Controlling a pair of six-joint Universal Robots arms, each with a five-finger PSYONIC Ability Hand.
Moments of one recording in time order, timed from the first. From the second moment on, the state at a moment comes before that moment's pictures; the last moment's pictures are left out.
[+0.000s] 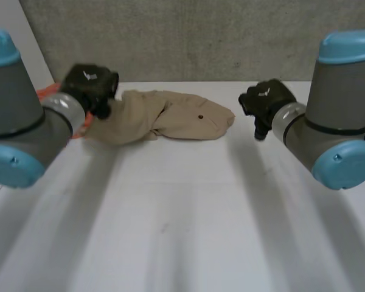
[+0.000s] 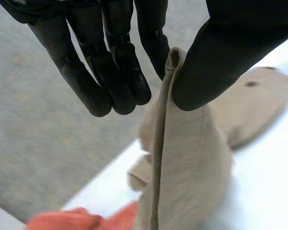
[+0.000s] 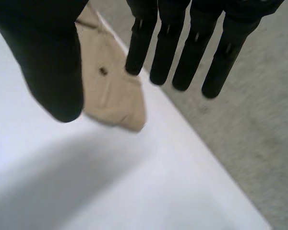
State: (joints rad) left arm 4.34 -1.99 -1.20 3.07 -1.50 3.53; right arm 2.04 -0.98 0.98 0.27 1.55 2.61; left_hand 1.13 1.20 1.19 1.20 1.01; right_hand 0.65 0.65 0.65 0.65 0.46
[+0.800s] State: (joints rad) left arm 4.08 -1.49 -1.84 2.94 -1.40 3.54; right arm 2.25 -0.52 0.62 0.16 1.06 2.31; left_hand 1.13 1.20 1.19 1.20 1.01; right_hand 0.39 0.40 0.39 0.38 0.19
